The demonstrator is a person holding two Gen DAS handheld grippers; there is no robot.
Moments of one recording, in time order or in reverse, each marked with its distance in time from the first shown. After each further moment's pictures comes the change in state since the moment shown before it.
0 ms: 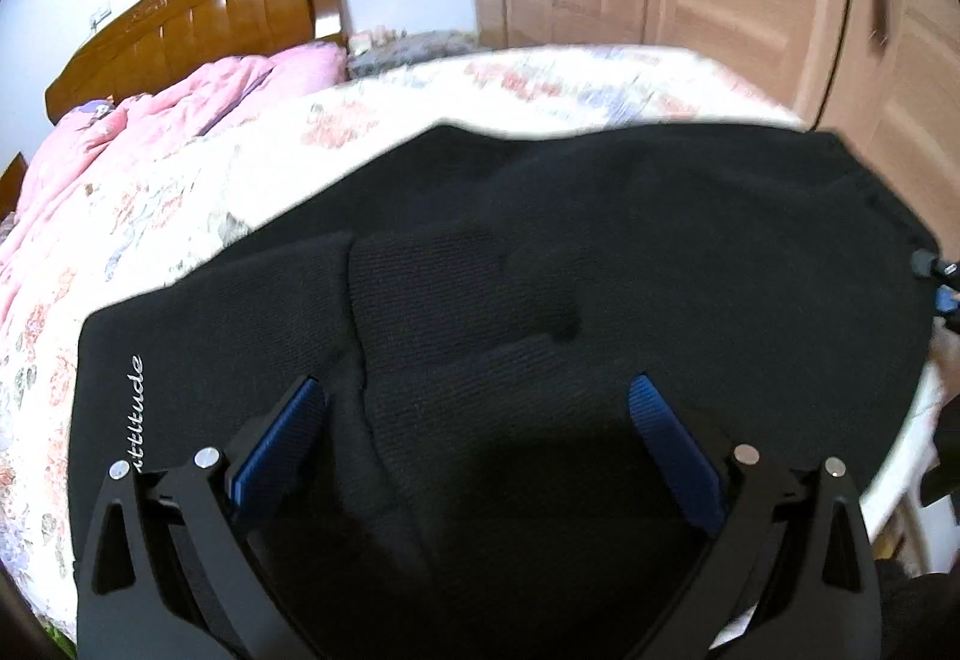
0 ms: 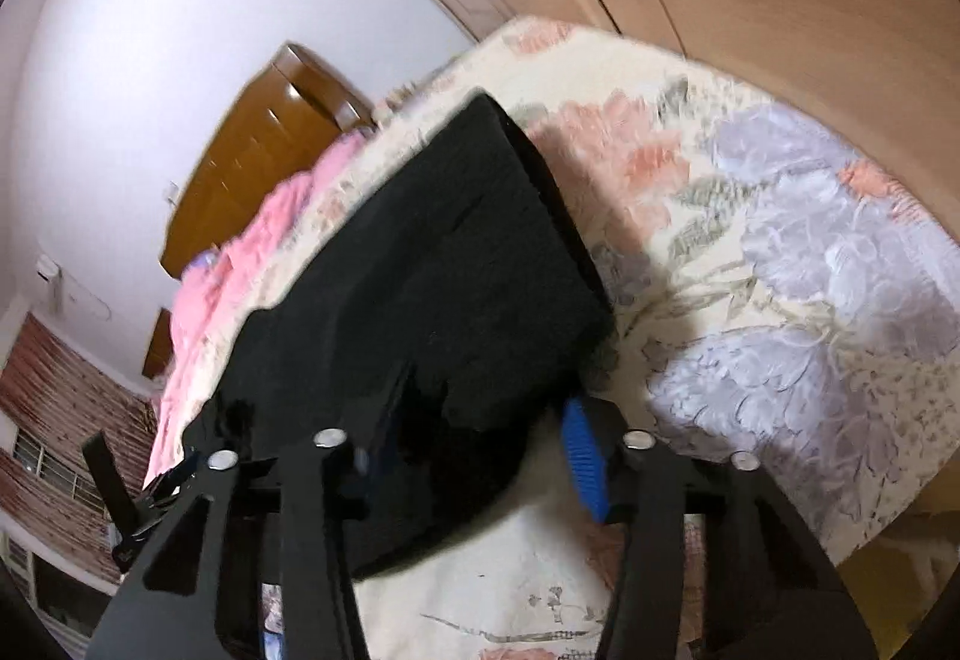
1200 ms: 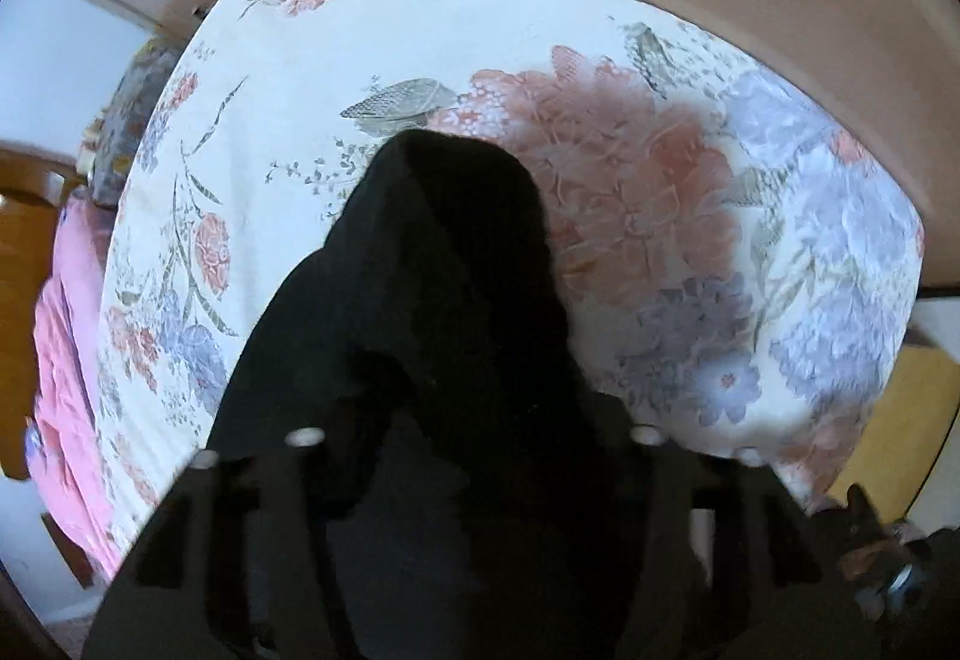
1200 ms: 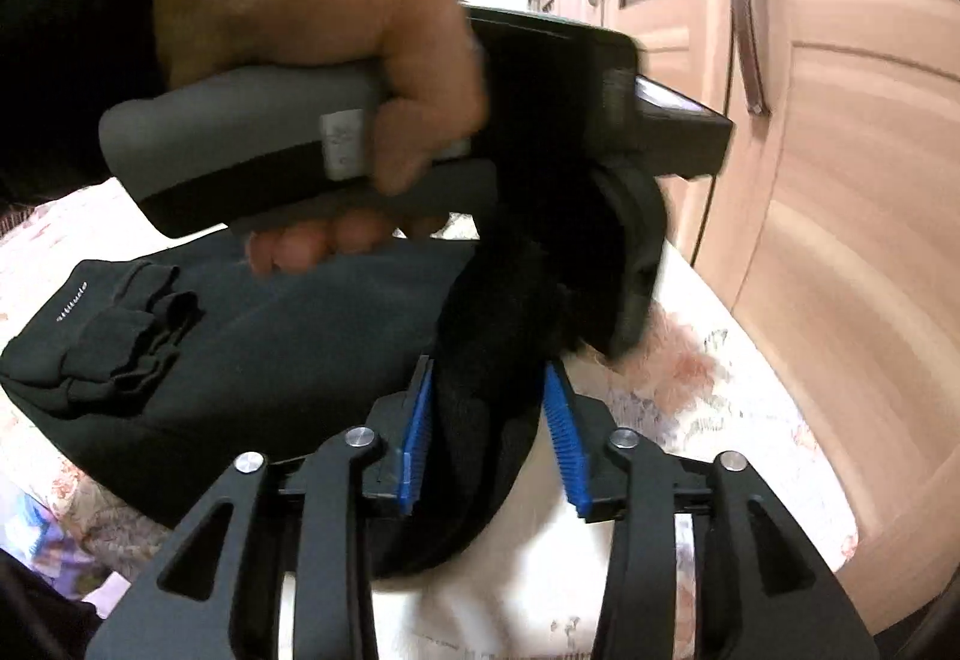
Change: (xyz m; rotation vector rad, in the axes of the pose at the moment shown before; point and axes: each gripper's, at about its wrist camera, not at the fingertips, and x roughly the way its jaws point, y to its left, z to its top) left arm 0.118 -0.318 0.133 0.789 0.528 -0.125; right arm -0.008 0.090 -0.041 -0.568 -0.177 -0.225
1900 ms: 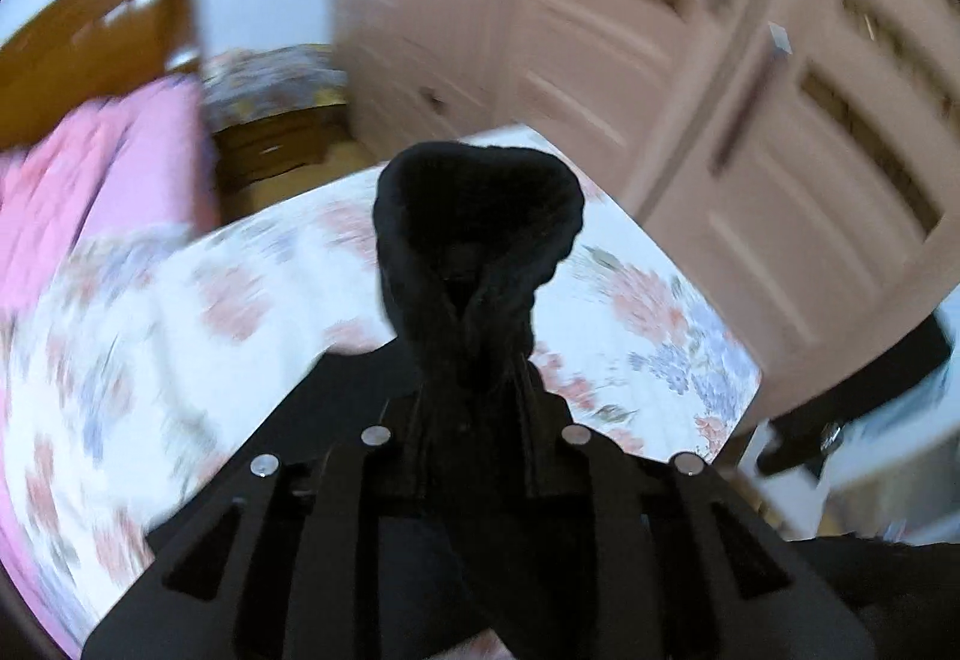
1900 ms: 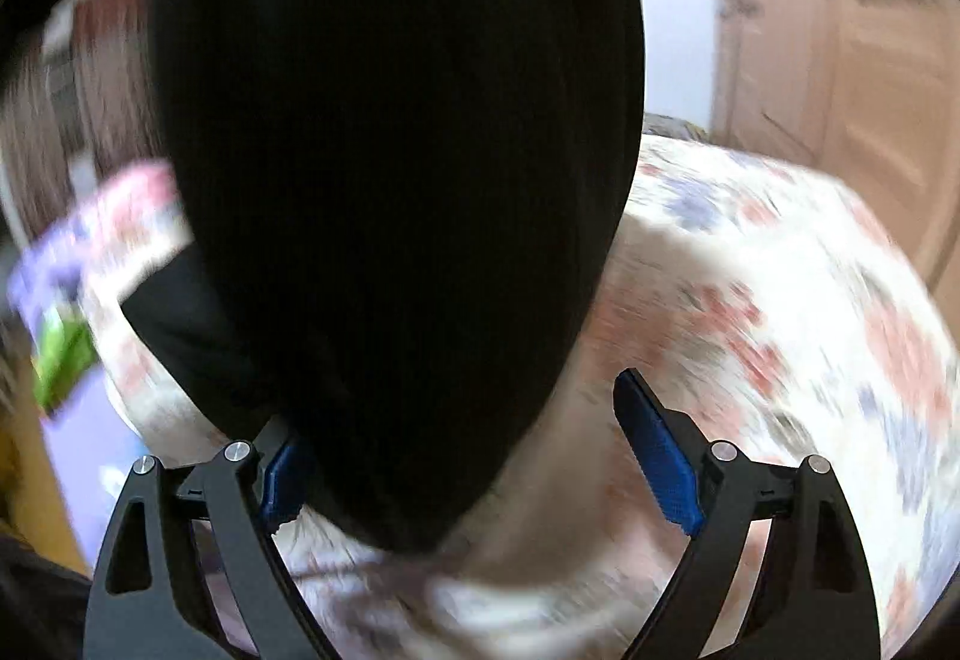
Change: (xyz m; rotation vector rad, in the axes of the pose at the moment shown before) left arm -0.192 0.206 -0.310 -0.630 -0.560 -0.224; right arm 0.041 0.170 0.000 -0.281 0.142 0.302
